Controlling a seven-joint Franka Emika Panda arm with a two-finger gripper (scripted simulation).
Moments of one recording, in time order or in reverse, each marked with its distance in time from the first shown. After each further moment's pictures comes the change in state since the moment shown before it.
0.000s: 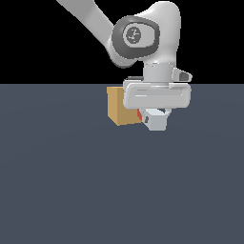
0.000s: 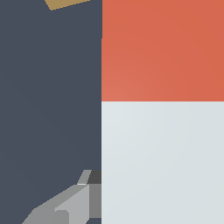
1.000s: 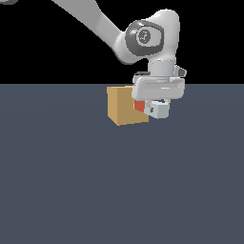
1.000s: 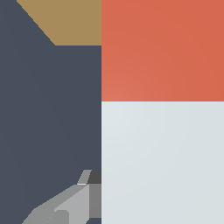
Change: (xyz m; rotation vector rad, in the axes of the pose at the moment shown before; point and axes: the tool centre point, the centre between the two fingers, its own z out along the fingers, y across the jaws) arm 0.068 0.035 -0.017 0.001 0.001 -0.248
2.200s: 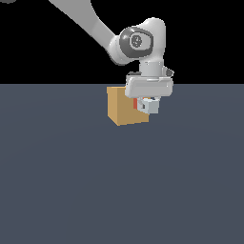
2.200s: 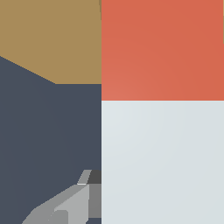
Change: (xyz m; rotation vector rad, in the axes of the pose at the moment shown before) arm 0.058 0.000 -0.002 -0.002 -0.003 -0.003
